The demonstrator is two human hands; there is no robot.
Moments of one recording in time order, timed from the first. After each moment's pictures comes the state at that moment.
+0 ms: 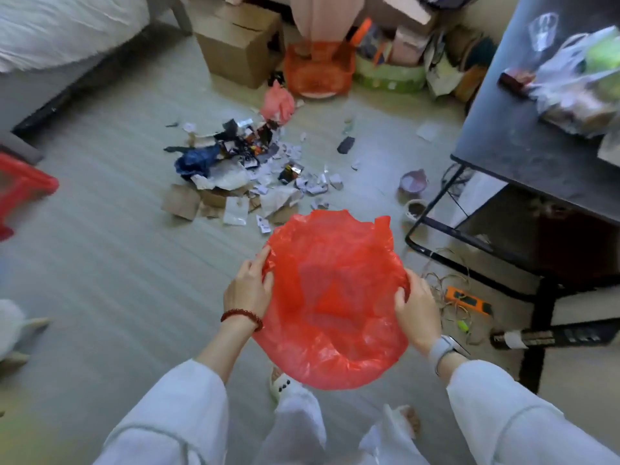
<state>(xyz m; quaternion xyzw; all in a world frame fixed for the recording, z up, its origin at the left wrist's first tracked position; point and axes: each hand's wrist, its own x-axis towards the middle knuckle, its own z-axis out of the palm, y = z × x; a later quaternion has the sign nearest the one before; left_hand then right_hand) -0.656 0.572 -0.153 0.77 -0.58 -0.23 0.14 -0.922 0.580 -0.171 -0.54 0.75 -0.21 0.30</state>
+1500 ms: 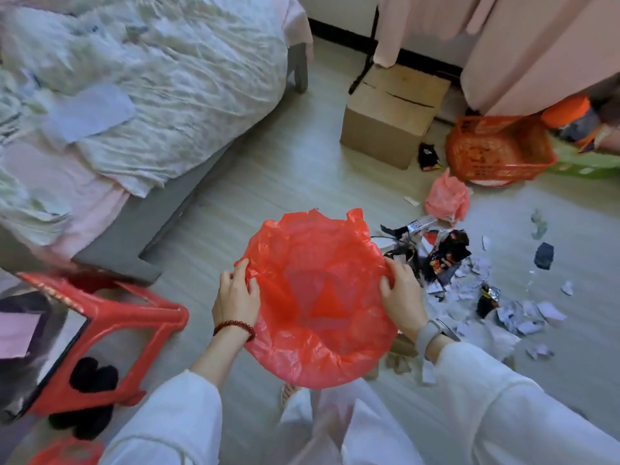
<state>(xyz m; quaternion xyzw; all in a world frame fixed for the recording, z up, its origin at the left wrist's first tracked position) 0.277 -0.082 -0.171 0.84 -0.48 -0.23 0.14 0.018 -0.109 -0.184 -0.60 0.72 -0.18 0.31</state>
